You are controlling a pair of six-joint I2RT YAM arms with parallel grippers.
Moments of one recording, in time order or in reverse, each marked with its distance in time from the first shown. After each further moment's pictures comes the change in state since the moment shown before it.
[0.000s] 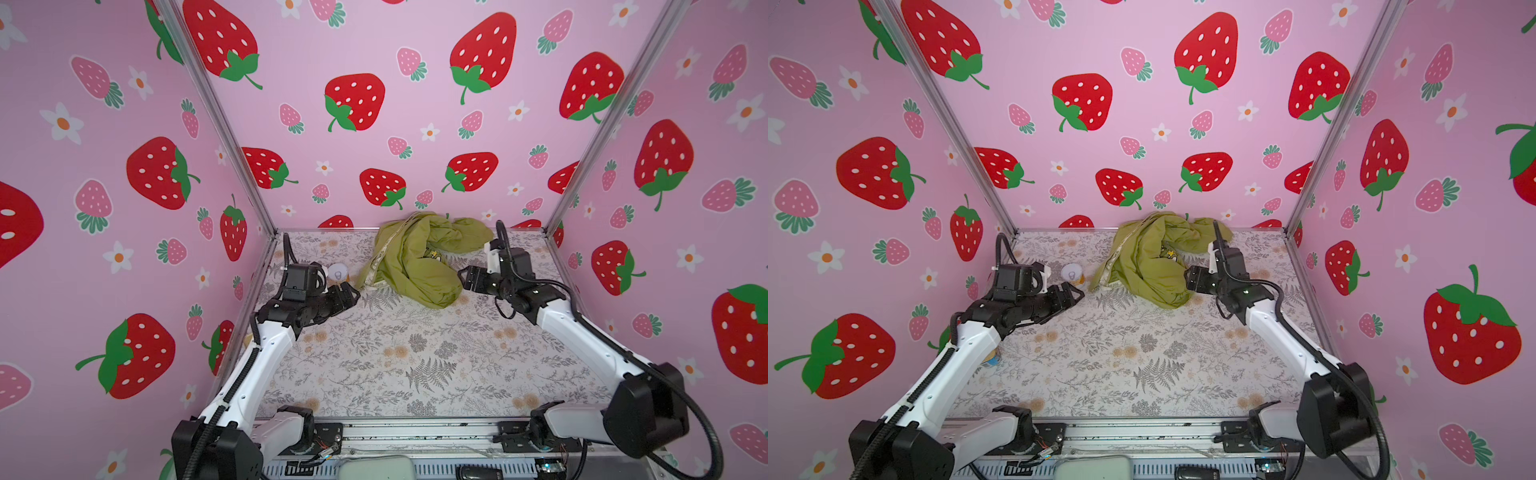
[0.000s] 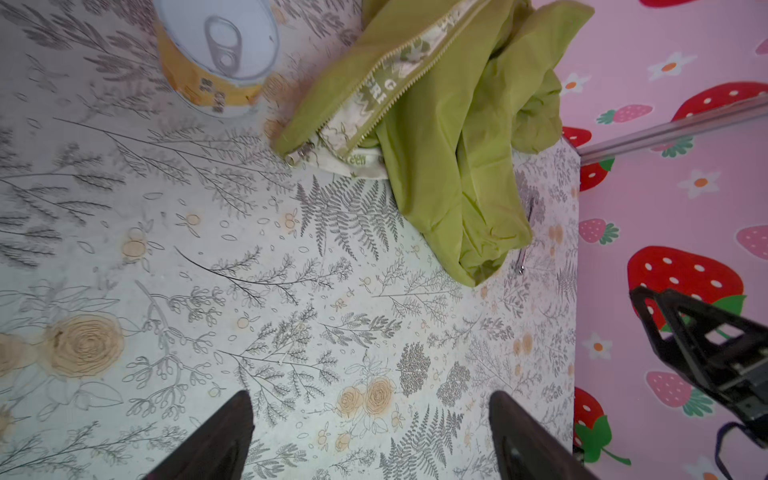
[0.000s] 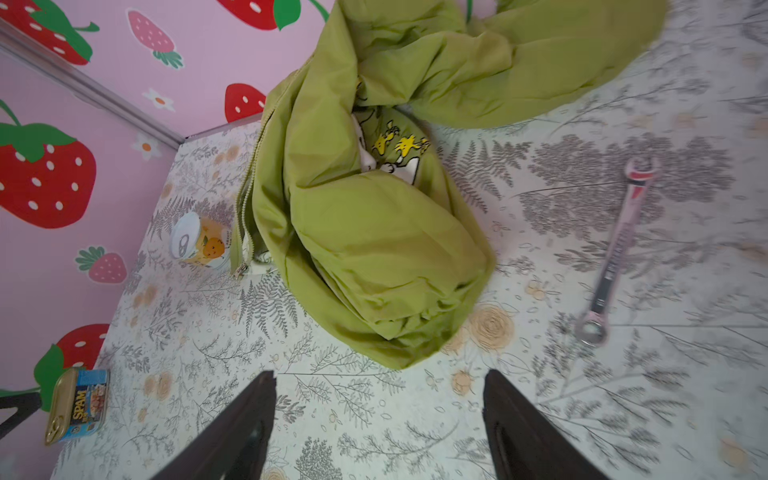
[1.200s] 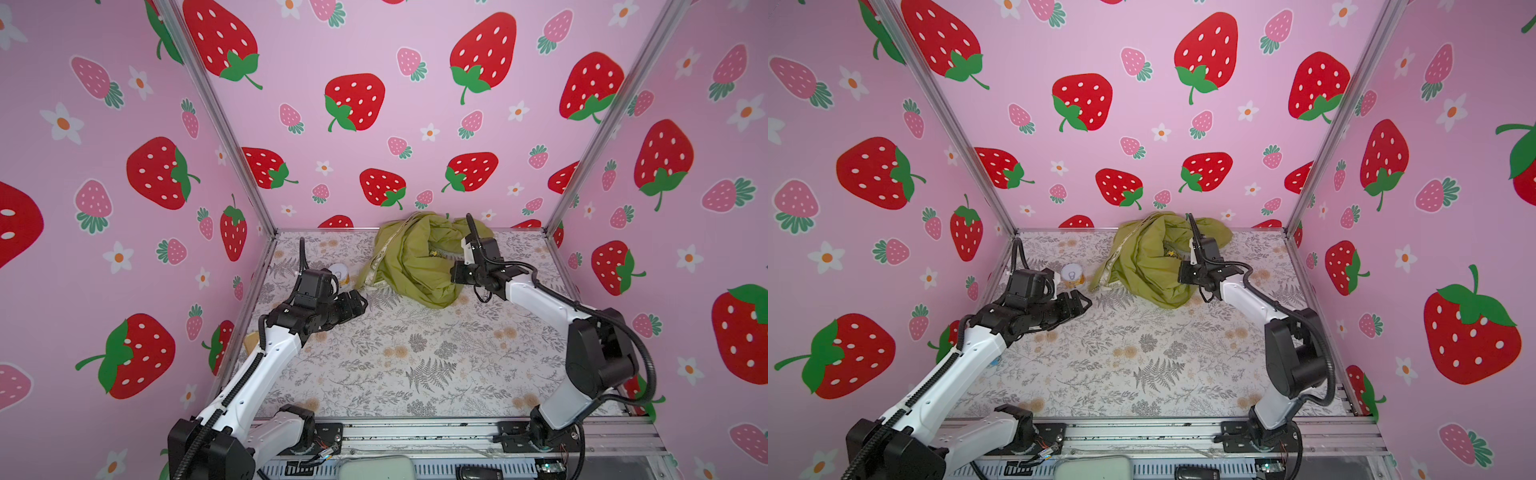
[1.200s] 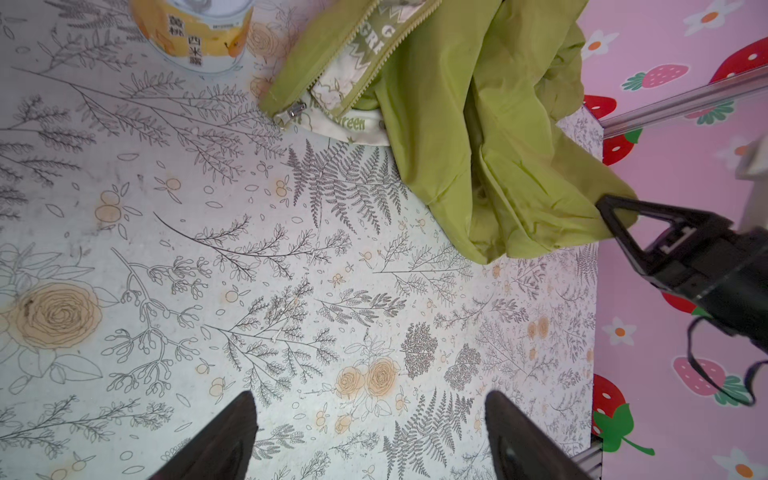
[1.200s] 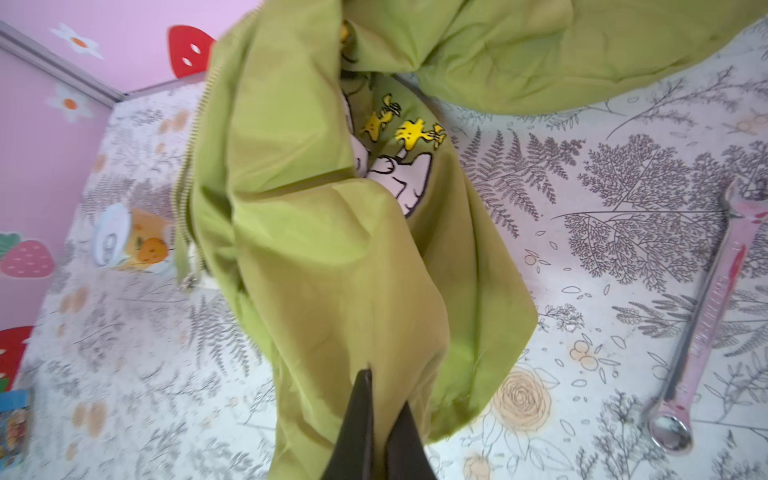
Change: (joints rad) left arm -0.090 -0.018 -0.004 -0.026 -0.095 -0.033; right arm 0.031 0.232 0.148 0.022 -0.008 -0.041
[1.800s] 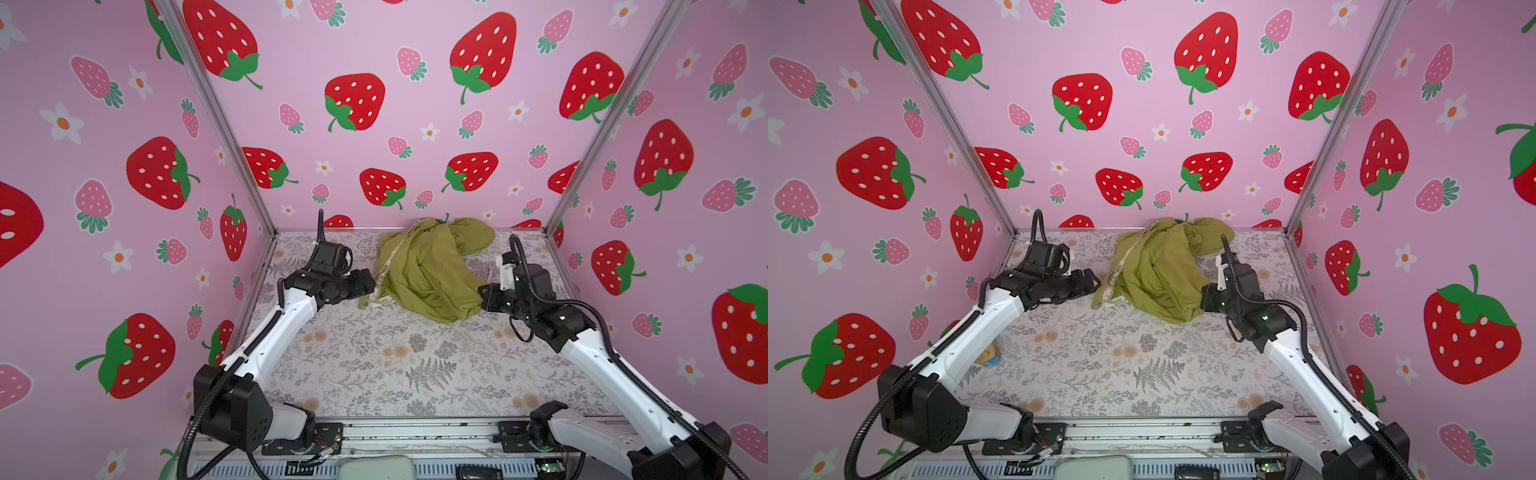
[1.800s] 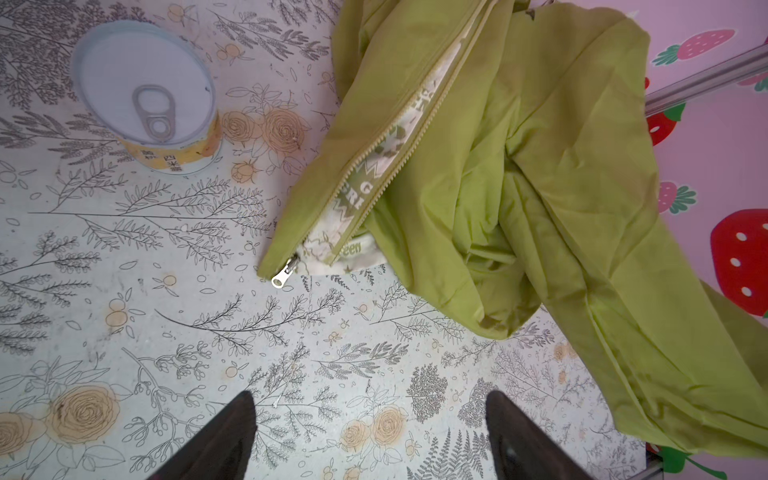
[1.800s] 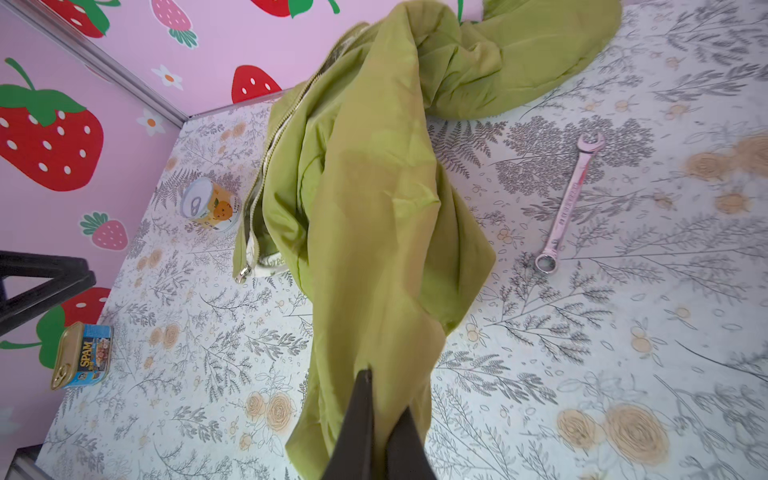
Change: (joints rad) left arm -0.054 0.279 0.293 -0.059 -0.078 0.126; right arm 0.020 -0.611 -0.246 -0.266 0.095 0.039
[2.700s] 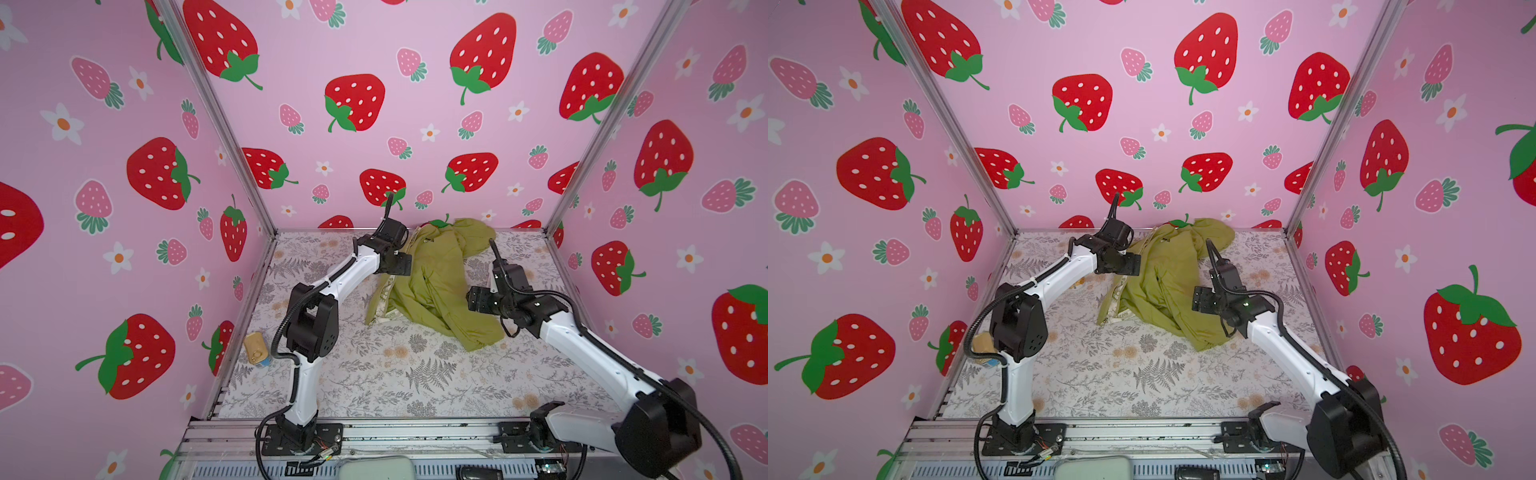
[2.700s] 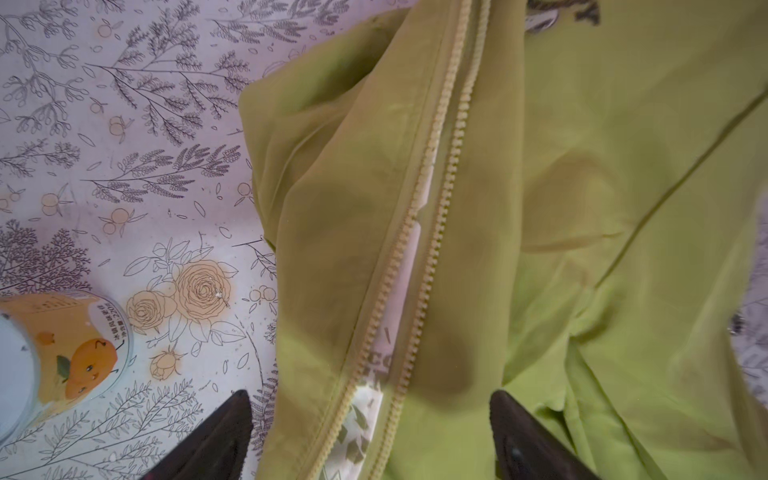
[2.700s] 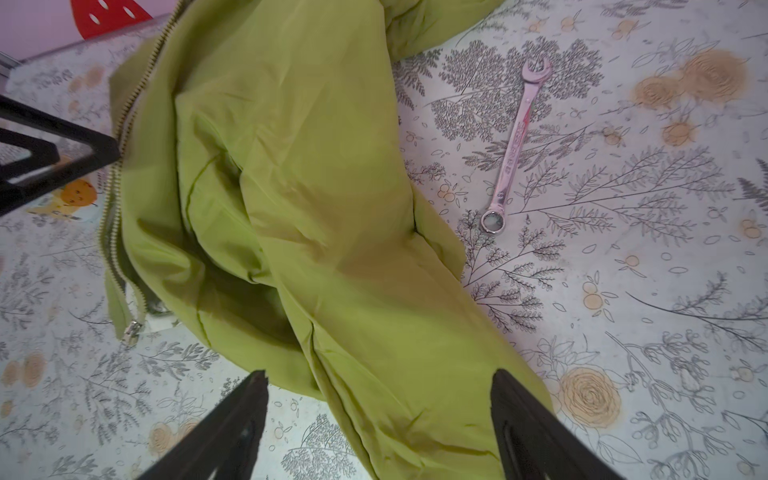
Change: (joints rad) left arm -0.172 0.721 0.655 -0.080 -0.256 0.193; right arm -0.005 0.274 -0.007 0.038 0.110 0.003
